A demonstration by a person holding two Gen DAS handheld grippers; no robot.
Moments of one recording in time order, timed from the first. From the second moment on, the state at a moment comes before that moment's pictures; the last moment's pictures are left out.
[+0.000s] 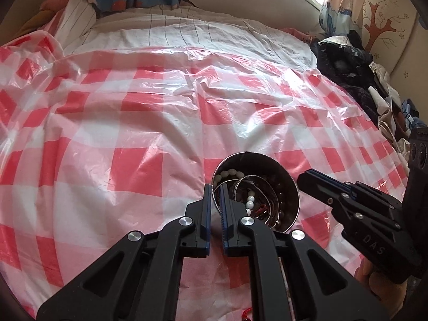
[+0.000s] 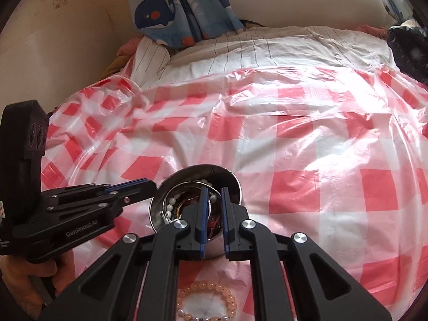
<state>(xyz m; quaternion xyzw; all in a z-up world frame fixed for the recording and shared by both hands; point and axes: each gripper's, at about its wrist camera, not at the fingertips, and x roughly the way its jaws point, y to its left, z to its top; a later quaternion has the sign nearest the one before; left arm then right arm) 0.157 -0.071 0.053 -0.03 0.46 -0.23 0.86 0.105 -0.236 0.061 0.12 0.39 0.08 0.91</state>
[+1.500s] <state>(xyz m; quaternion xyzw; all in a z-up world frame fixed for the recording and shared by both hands) 0.042 -0.076 0.059 0.21 0.39 -0.20 0.88 0.015 -0.222 0.072 0.10 0.37 0.12 0.92</state>
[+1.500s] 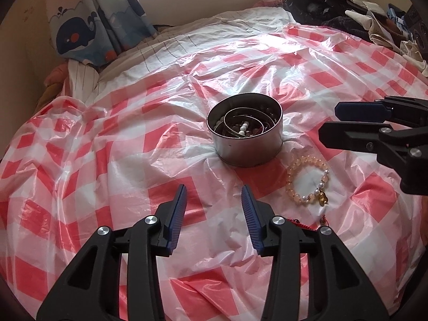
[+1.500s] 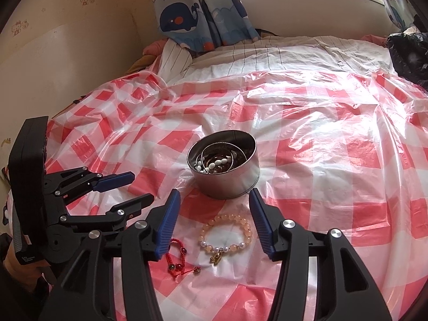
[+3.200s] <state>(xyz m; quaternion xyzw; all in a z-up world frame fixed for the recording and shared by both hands) 0.072 -0.042 0.044 0.19 0.37 -0.19 0.89 0.025 -0.203 0.012 -0.03 0.50 0.15 0.85</state>
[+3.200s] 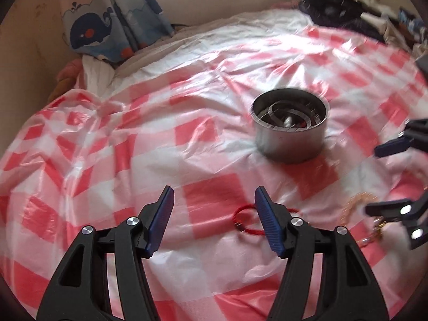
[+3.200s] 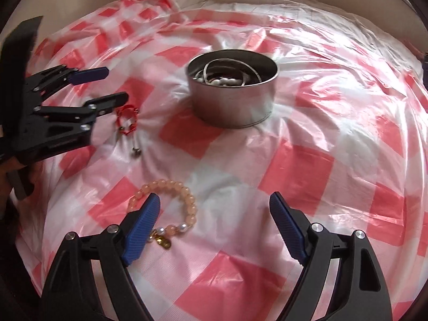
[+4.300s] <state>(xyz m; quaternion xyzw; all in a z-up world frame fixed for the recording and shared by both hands) 0.048 -0.052 0.021 0.23 0.45 -0.32 0.80 -0.007 -0.194 0.005 -0.02 0.48 0.15 0.86</state>
